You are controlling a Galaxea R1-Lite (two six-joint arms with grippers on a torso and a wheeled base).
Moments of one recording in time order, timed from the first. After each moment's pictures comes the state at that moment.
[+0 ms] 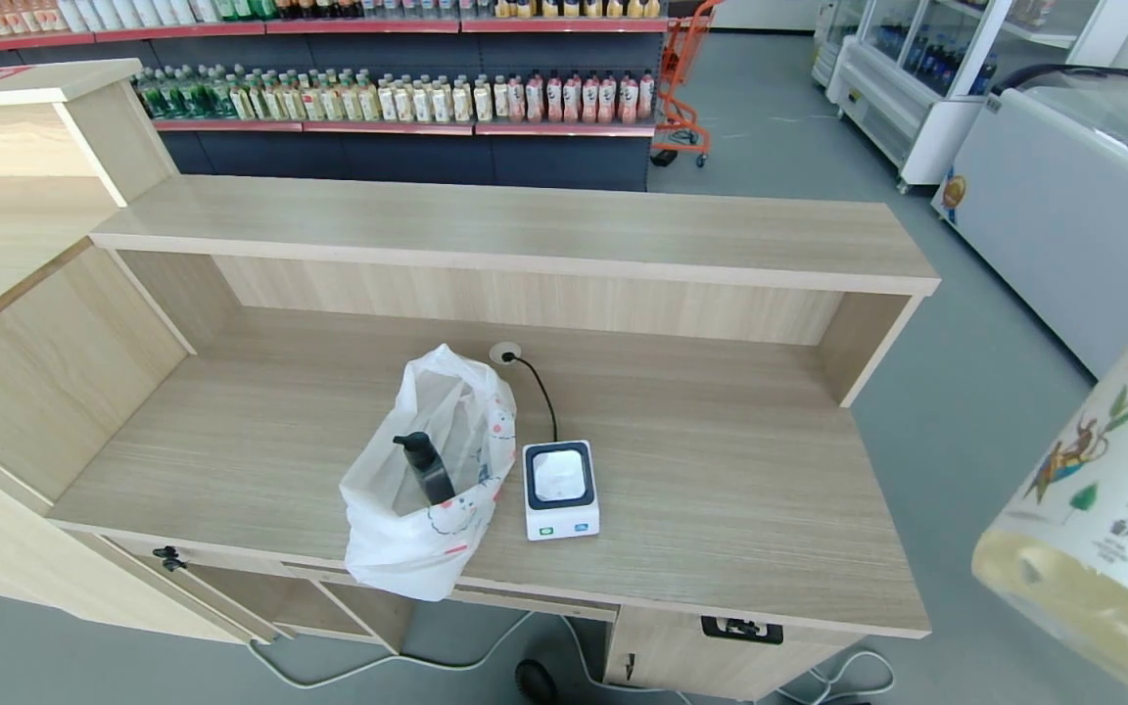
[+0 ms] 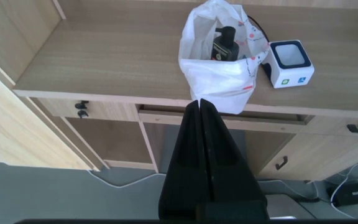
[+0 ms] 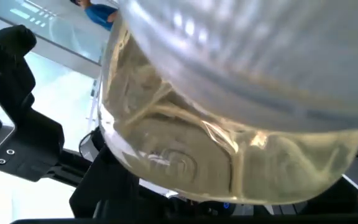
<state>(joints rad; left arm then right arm) 0.00 0.00 0.00 0.00 -0.05 0.02 0.09 1.01 -0.84 -0.04 1.21 0.44</state>
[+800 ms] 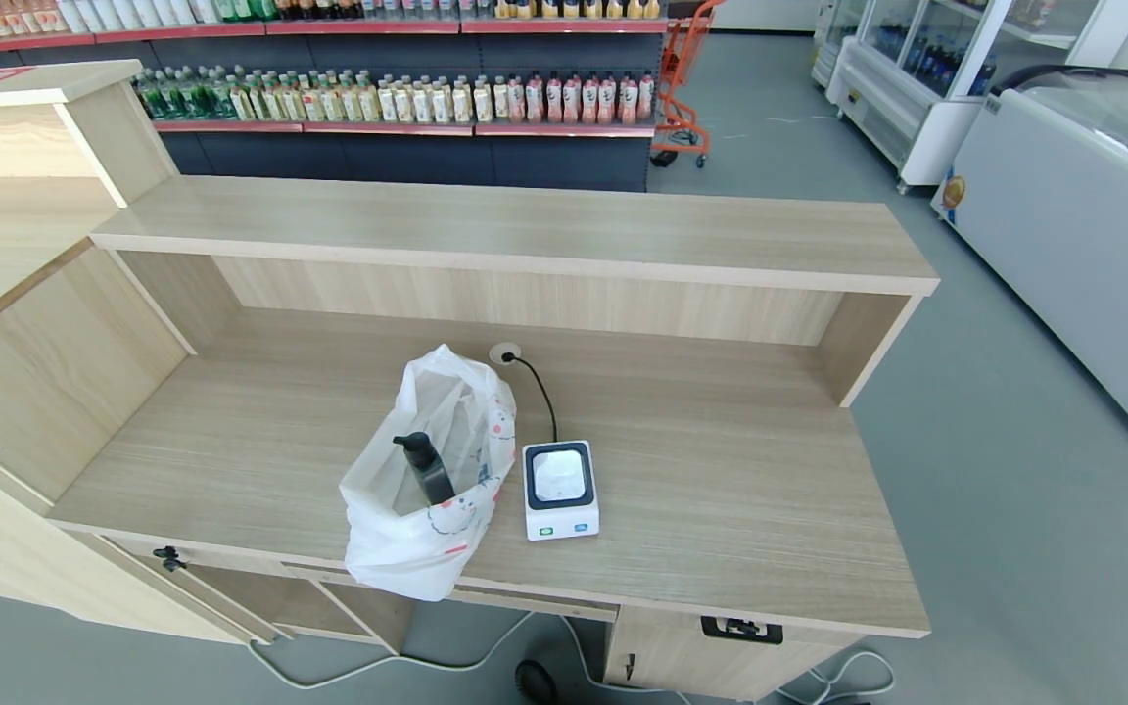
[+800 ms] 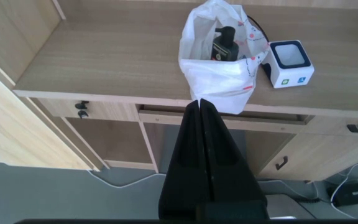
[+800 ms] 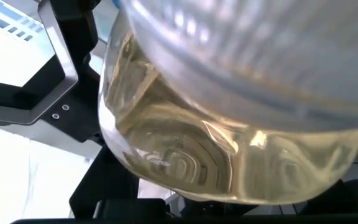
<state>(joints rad) 0.00 0.00 0.00 0.00 -0.05 0.02 0.18 0.82 -0.82 0.02 1.22 0.52</state>
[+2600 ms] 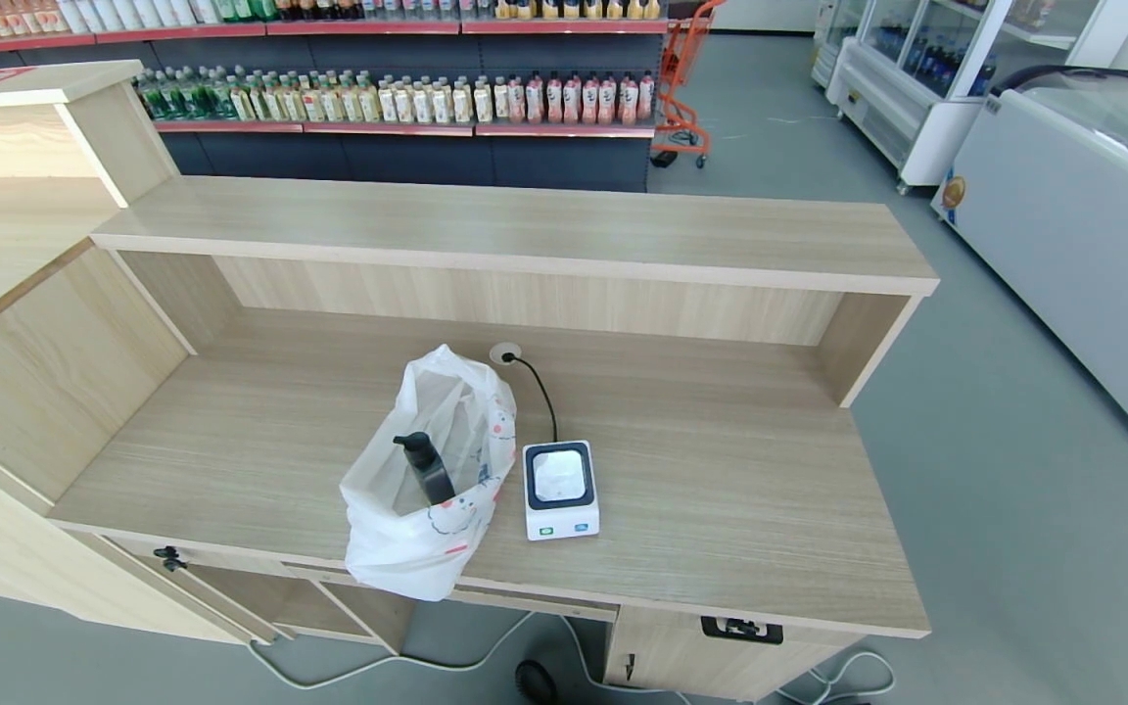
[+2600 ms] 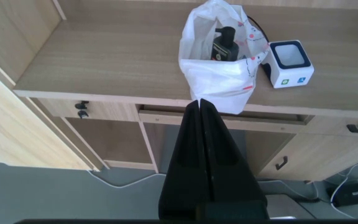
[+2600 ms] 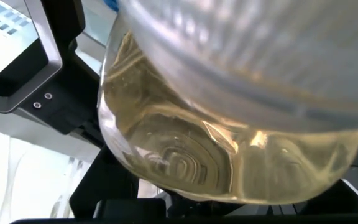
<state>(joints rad) 0.00 0.00 0.00 0.00 -0.05 0.02 0.16 0.78 -0.77 0.02 1.21 0.45</state>
